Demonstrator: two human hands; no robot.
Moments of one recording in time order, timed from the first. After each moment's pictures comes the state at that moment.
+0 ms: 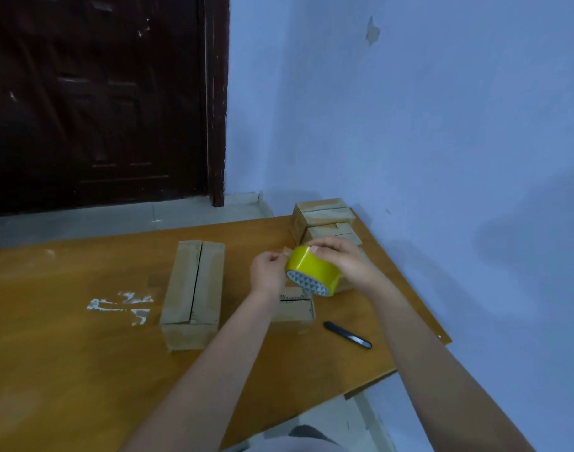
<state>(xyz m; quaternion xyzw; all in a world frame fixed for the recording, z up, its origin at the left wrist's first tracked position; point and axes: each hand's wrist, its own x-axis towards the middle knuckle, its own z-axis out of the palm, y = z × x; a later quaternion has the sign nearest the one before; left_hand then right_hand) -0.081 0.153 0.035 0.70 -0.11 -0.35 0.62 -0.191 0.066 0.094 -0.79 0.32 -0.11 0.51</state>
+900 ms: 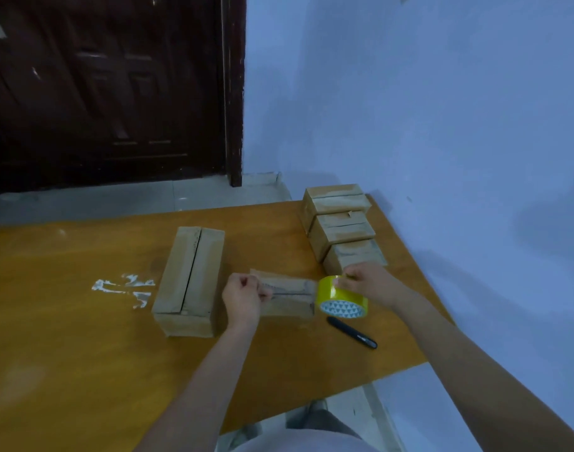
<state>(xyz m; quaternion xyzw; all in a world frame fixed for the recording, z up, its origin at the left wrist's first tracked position) -0.092 0.172 -0.020 0.70 0.03 -0.27 0.66 -0.237 -0.014 0.024 -0.90 0.29 0.08 0.30</state>
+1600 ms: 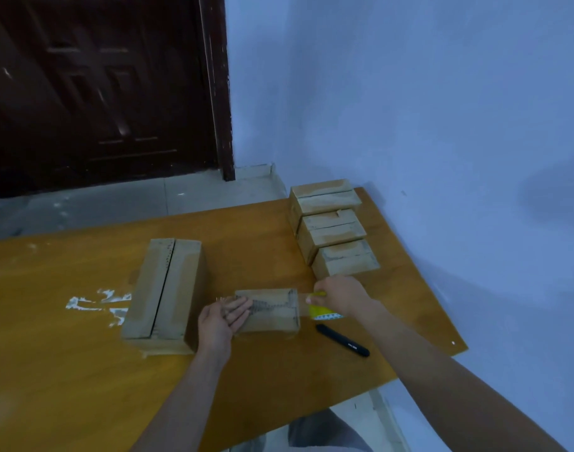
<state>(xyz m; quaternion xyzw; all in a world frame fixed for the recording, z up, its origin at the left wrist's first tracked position) -0.083 0.166 -0.065 0.56 0.11 -0.36 0.74 -0.208 -0.034 -0.023 -0.93 0.26 0.22 0.13</state>
